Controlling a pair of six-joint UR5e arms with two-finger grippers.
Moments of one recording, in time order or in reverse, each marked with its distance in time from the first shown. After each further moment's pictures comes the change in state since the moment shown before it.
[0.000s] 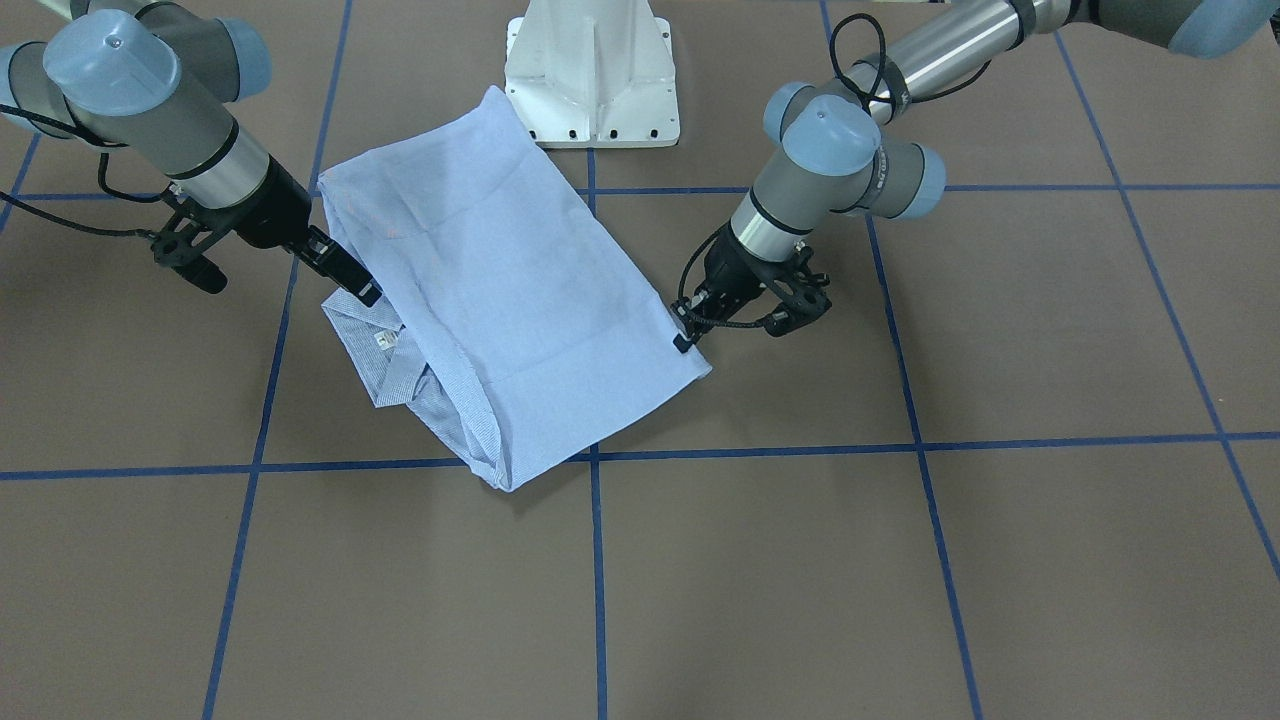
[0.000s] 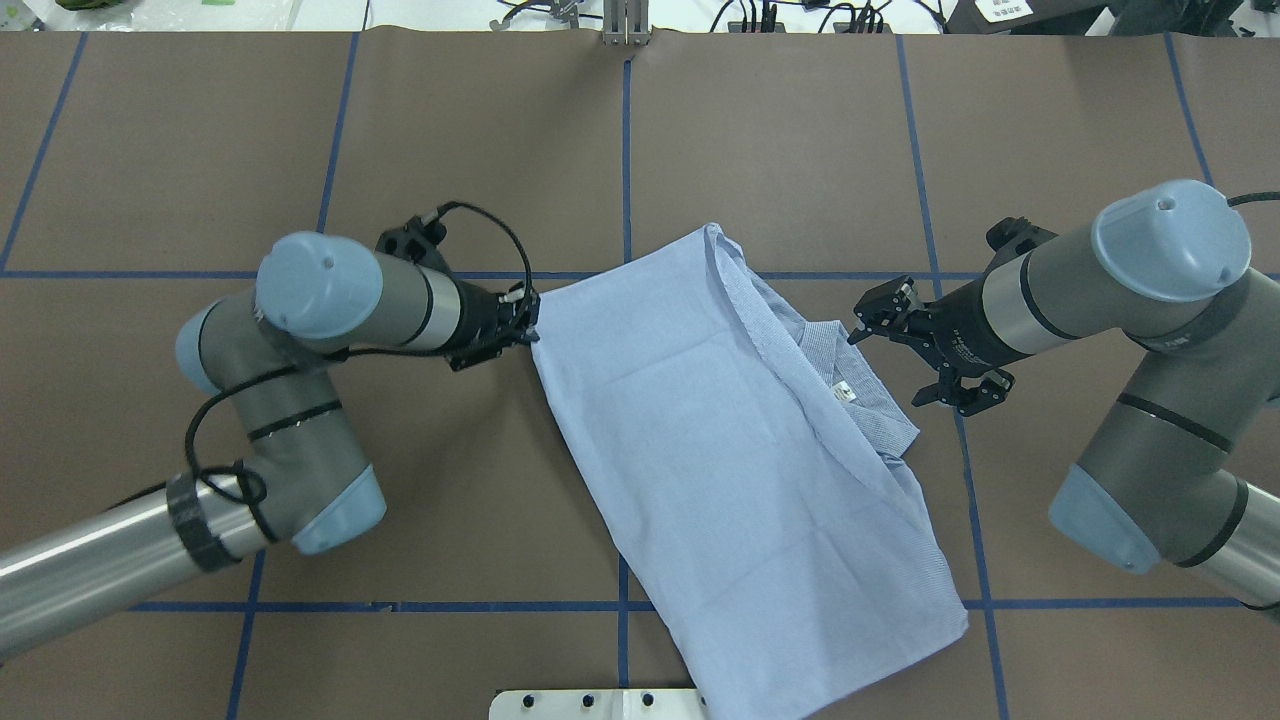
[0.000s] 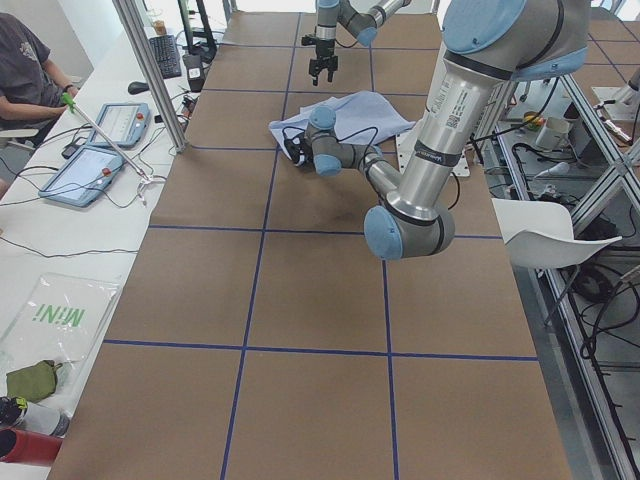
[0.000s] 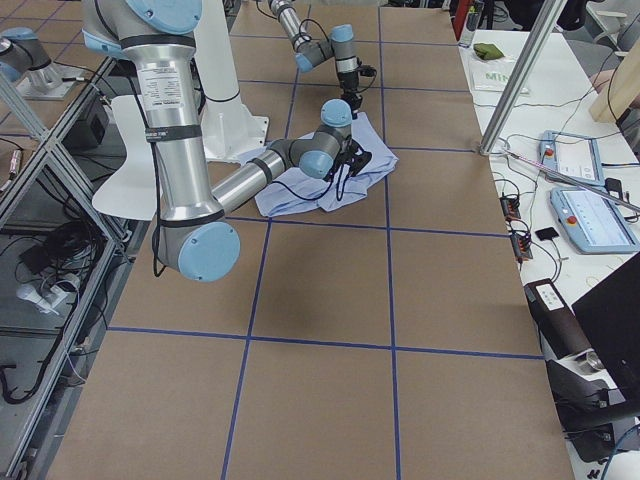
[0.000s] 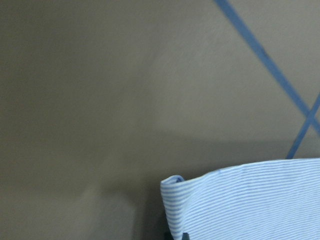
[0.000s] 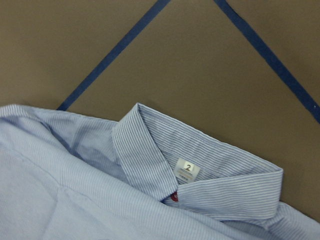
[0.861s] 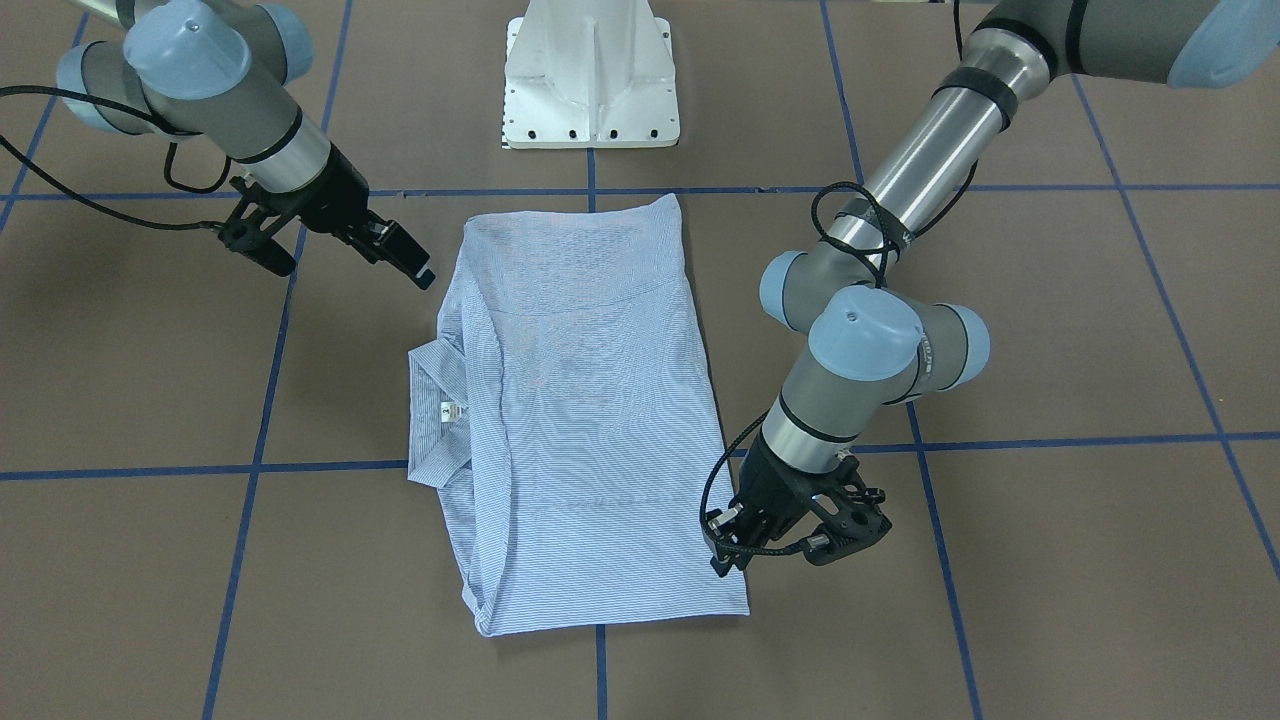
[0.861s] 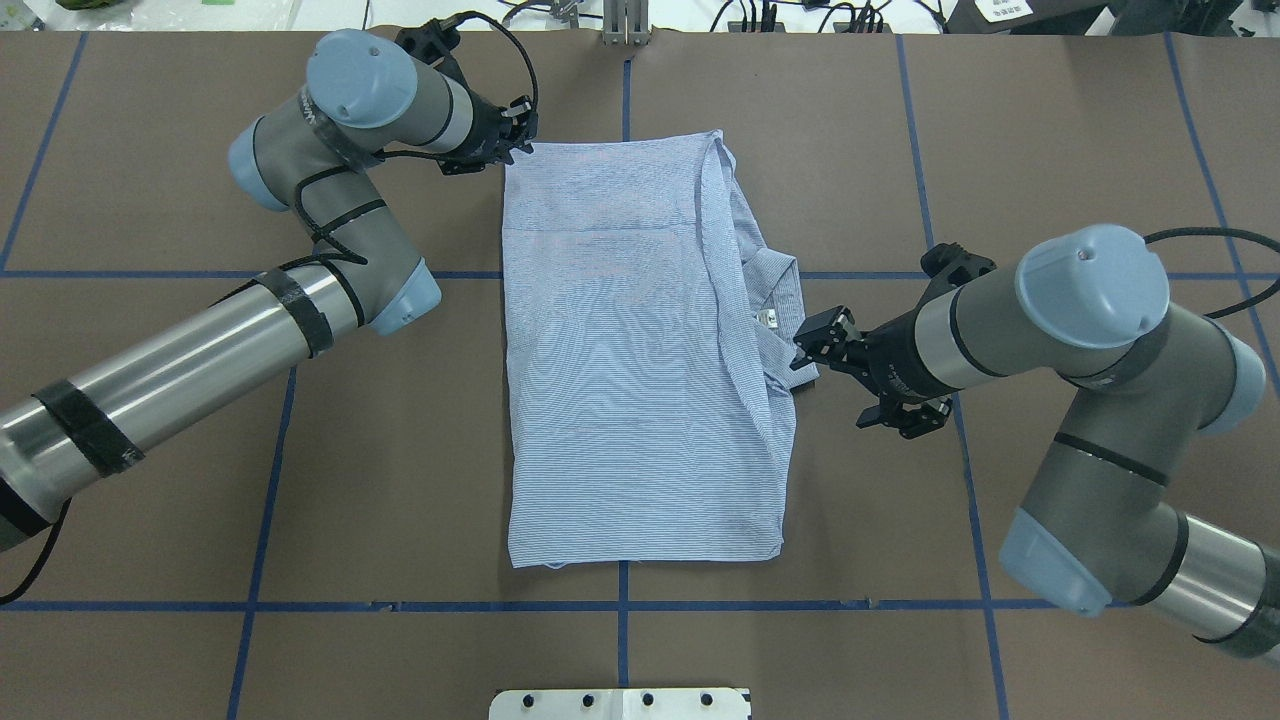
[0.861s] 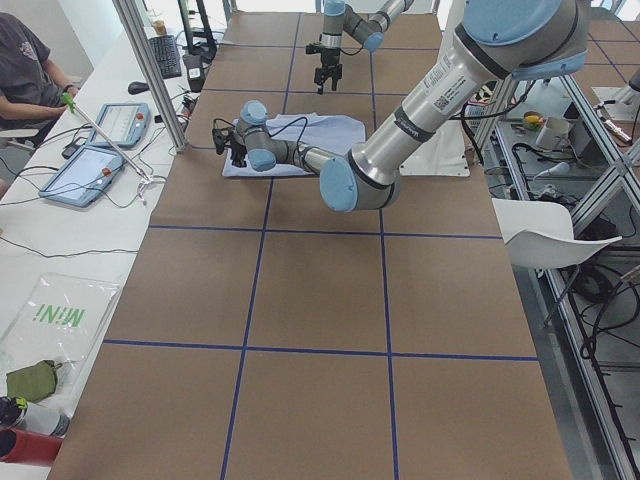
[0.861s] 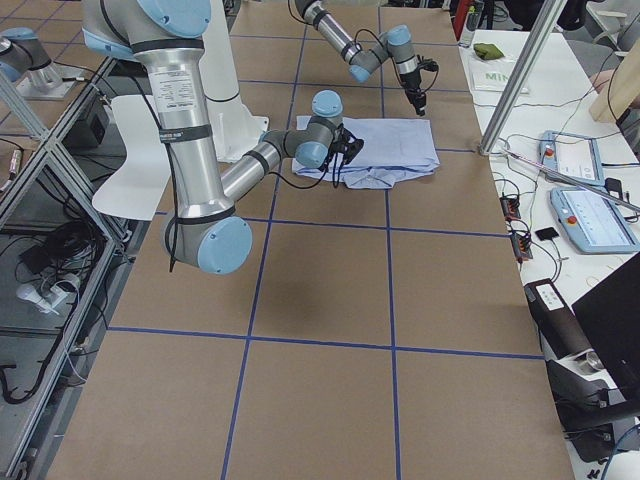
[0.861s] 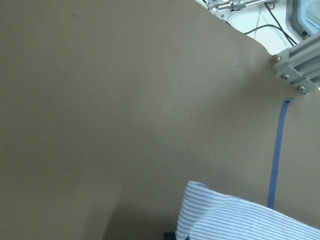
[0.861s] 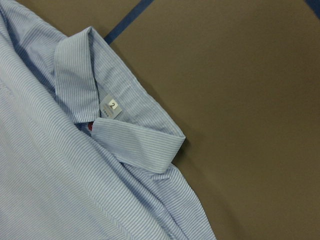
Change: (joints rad) left arm -0.197 -0.311 0.549 -0.203 0.001 0.287; right arm -0.123 0.063 0.007 -0.001 -0.126 0.005
